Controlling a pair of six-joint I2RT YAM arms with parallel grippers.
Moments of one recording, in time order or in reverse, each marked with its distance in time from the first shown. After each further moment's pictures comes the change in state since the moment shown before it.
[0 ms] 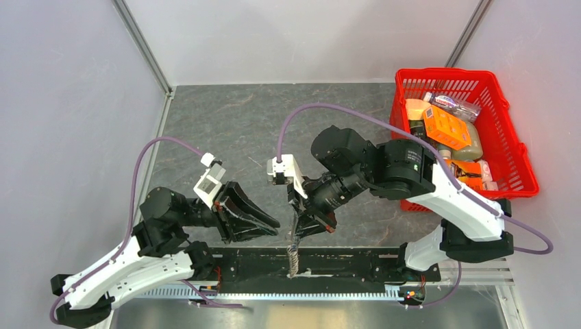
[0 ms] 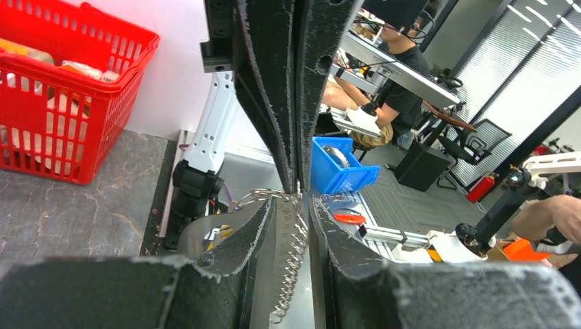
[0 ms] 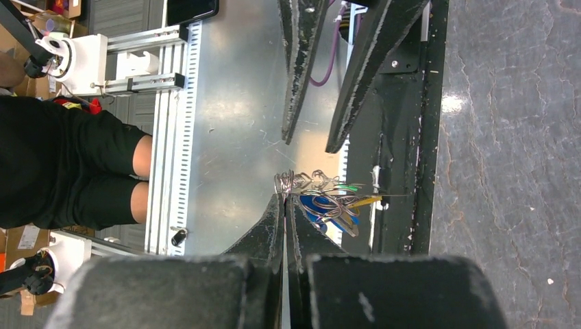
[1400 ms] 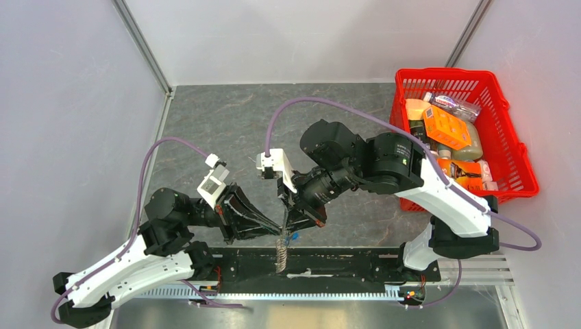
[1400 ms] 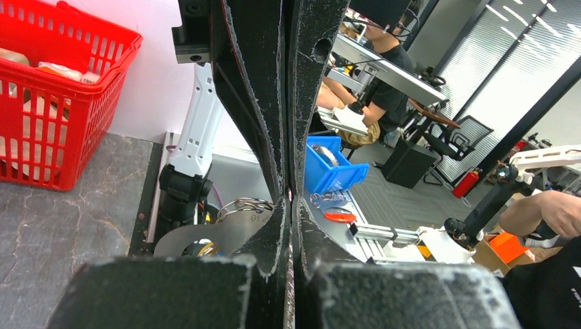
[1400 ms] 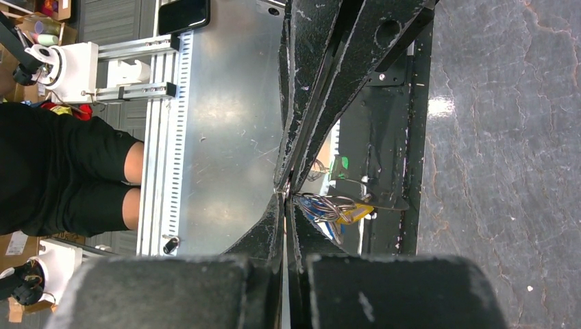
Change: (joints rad) left arm 0.000 0.012 -0.044 0.098 0.045 -0.039; right arm -0.007 0.097 0.135 -0.042 0.015 -0.021
